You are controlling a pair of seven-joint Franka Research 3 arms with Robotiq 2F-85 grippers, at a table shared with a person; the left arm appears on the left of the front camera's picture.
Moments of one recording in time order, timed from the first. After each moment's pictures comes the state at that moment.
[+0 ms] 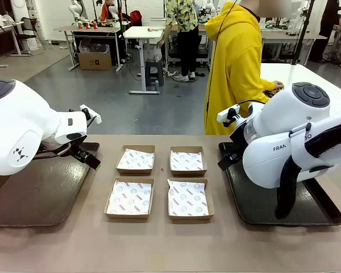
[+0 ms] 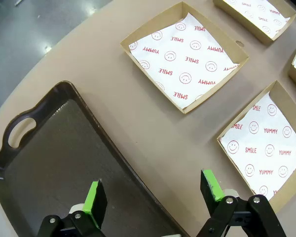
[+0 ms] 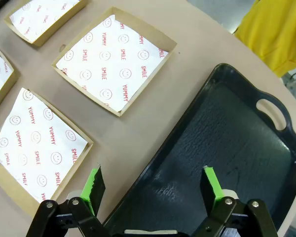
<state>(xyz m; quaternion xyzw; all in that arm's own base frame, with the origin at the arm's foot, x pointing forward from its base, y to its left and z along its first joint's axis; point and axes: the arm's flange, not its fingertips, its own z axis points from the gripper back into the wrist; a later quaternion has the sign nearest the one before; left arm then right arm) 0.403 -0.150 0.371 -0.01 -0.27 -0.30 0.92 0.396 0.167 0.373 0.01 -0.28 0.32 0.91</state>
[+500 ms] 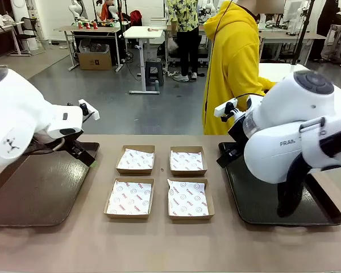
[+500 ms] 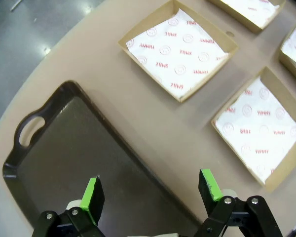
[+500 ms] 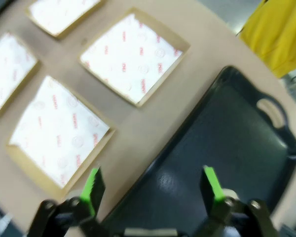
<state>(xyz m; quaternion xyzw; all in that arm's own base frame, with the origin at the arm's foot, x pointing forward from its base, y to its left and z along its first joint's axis) 0.393 -0.140 0.404 0.01 -0.25 -0.35 0.90 0.371 0.180 0.412 0.00 -0.25 0.35 0.90</state>
